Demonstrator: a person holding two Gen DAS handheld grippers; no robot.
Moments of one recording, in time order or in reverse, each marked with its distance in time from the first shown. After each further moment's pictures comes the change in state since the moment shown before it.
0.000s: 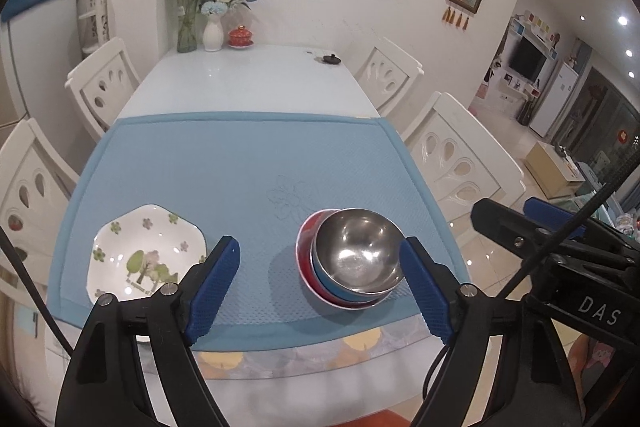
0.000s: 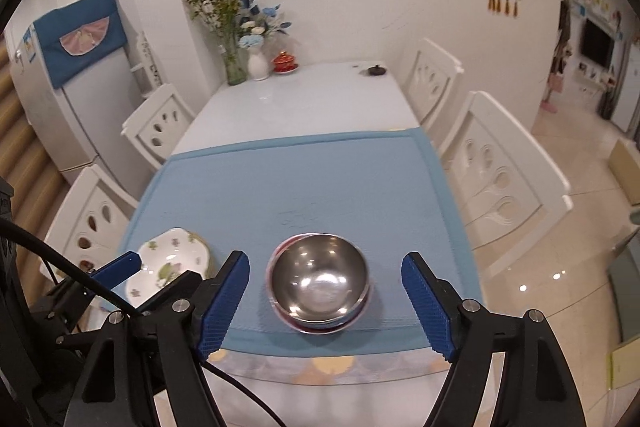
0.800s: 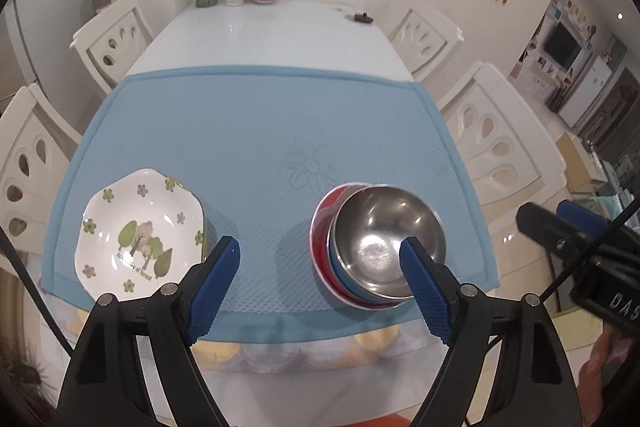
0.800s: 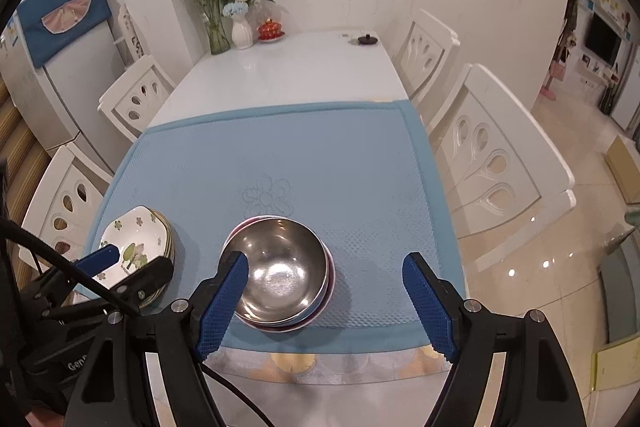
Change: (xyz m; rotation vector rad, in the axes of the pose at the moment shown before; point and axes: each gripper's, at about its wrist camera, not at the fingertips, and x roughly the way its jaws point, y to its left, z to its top) left arm 0.062 0.006 -0.001 -0.067 0.161 0.097; right arm 0.053 -0.038 0.008 -0.014 0.136 -0.005
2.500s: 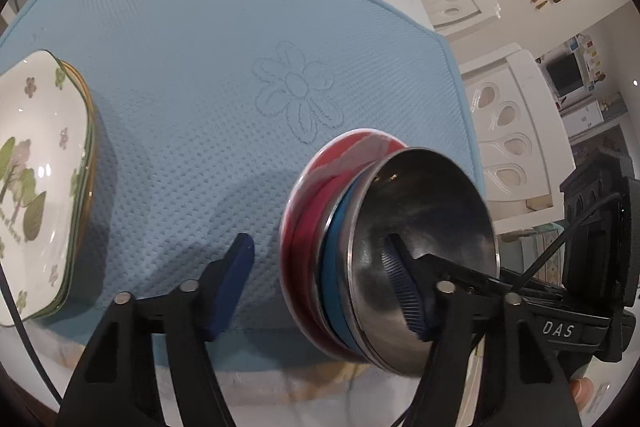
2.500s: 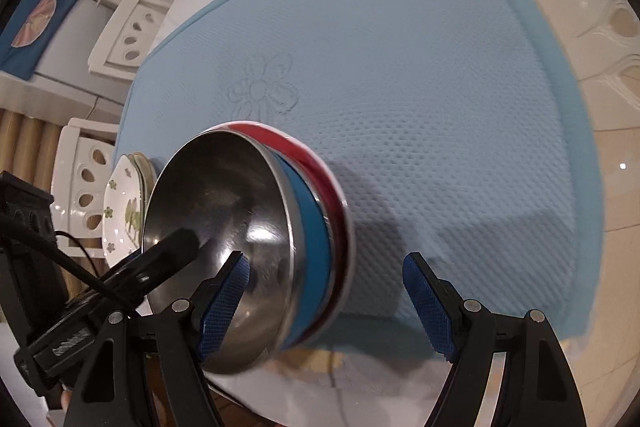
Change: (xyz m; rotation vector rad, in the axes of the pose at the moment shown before) left arm 0.140 0.021 -0.012 -0.240 0.239 -0.203; right arm 0.186 -0.037 -0.022 0.146 0.458 0.362
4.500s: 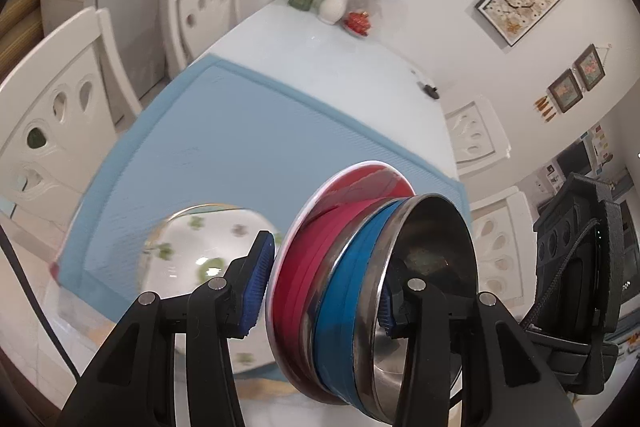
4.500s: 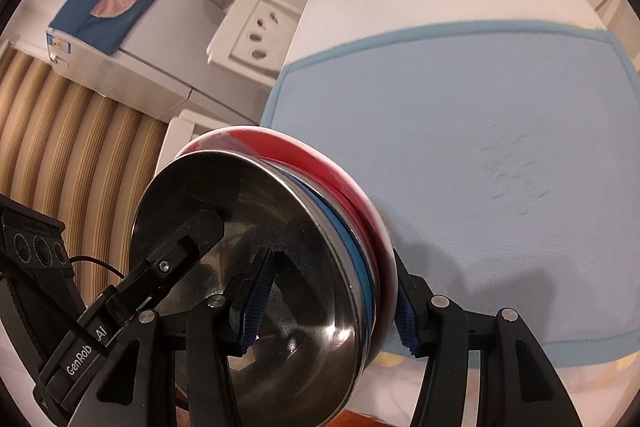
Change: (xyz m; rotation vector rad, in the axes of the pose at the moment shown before) left arm -0.208 0.129 0.056 -0.139 -0.311 0.056; right arm -0.013 0.255 0.023 -0.119 -0.055 0.157
